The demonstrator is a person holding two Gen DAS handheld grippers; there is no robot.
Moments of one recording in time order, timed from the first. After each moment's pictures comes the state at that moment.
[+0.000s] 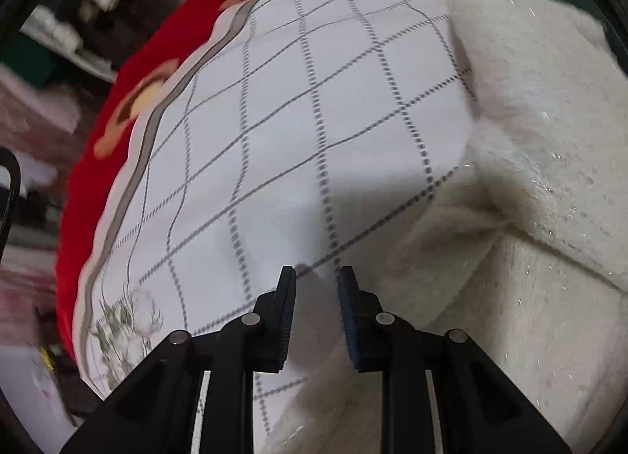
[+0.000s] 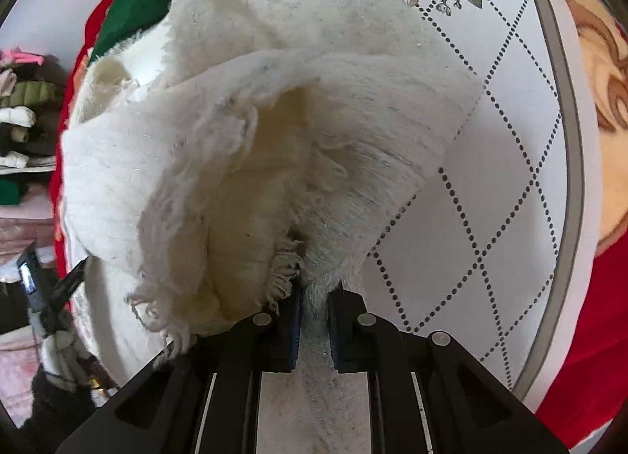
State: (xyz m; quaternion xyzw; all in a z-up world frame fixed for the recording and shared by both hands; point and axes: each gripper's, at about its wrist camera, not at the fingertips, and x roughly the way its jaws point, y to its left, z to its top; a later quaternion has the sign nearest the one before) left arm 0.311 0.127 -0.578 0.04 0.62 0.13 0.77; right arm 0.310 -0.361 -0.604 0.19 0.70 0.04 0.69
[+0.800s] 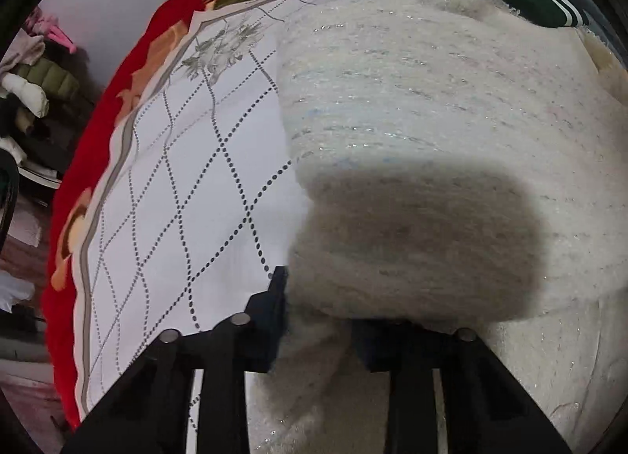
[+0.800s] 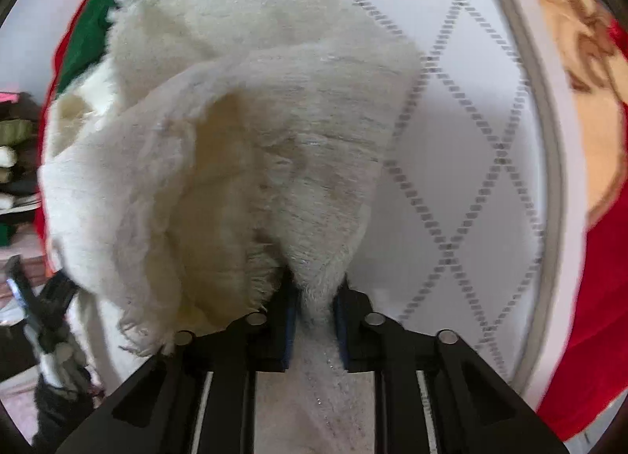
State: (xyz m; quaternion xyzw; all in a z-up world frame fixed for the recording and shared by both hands) left arm 0.360 0.049 -0.590 0.15 0.56 -0.01 0.81; right arm 0.341 -0.335 -0.621 0.24 0.70 0.00 0.68
